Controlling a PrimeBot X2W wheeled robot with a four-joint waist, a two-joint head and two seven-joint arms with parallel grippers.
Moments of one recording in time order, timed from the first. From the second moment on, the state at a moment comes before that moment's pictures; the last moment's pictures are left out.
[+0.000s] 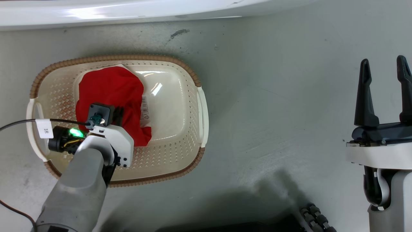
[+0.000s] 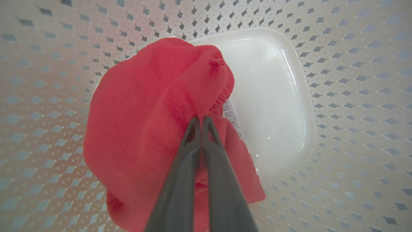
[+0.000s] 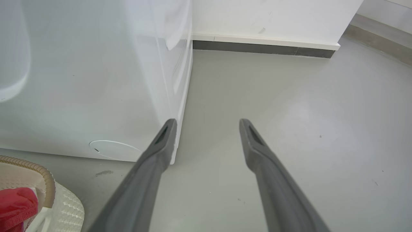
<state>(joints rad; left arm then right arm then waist) -0.78 0.26 -0.42 1.12 -0.27 -0.08 -0.26 -0.27 -0.05 -0.09 -0.10 0.06 0.13 -0.26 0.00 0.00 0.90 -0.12</state>
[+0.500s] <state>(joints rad) -0.67 0.22 -0.36 1.01 -0.29 -0.09 -0.26 -0.27 -0.05 -0.10 -0.05 0.03 0.13 -0.26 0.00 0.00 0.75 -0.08</state>
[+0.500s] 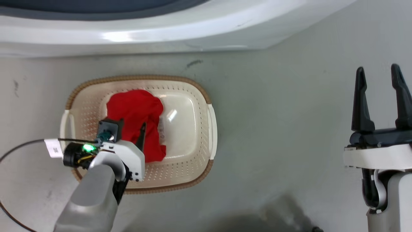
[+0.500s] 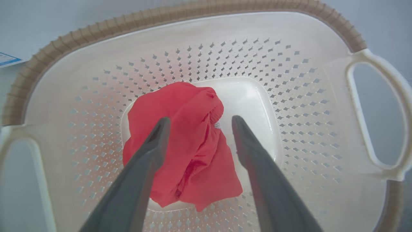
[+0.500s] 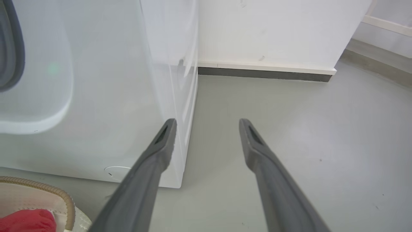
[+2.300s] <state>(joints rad) -1.38 0.57 -0.51 0.59 -0.65 -0.13 0.42 -0.23 -0.05 0.00 -0.01 0.21 0.13 -0.26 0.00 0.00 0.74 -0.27</state>
